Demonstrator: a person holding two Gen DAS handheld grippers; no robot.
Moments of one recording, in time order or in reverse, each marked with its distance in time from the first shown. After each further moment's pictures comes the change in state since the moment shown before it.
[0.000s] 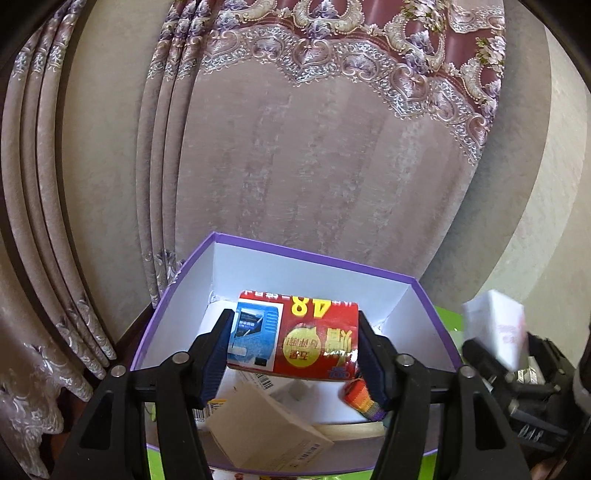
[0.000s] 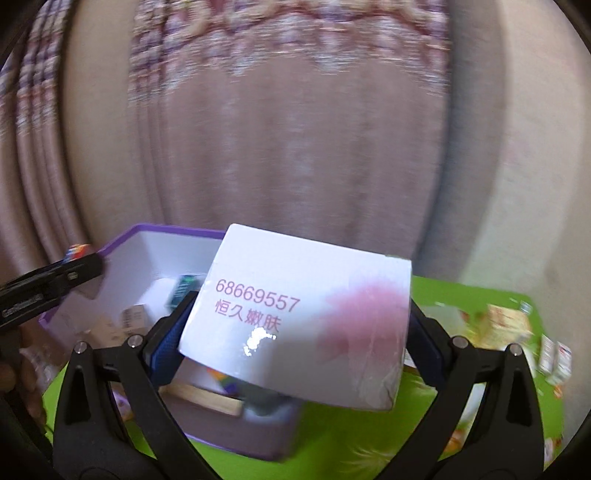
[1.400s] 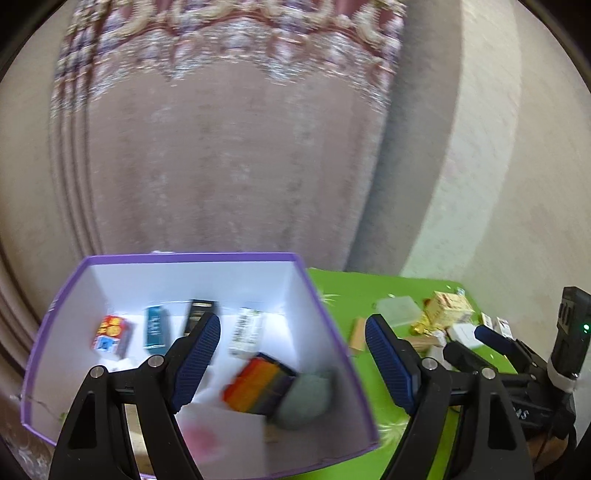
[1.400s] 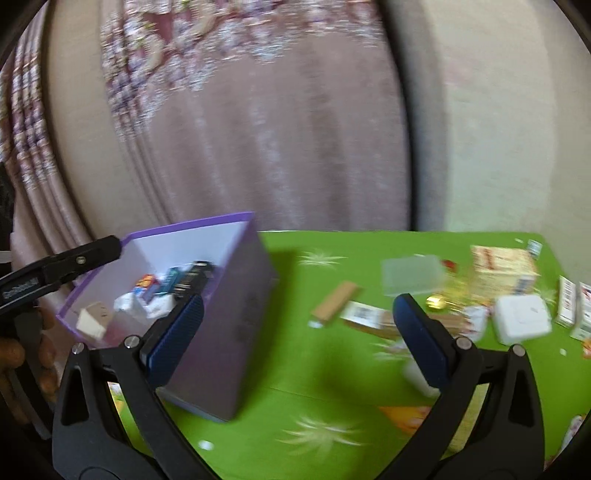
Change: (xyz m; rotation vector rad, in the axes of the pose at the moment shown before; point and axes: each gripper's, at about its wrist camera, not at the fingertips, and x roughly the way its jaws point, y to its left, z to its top) left arm 0.018 -0.149 -0.019 0.248 0.063 -0.168; right arm -0.034 -0.150 -0.057 0.275 0.007 0.003
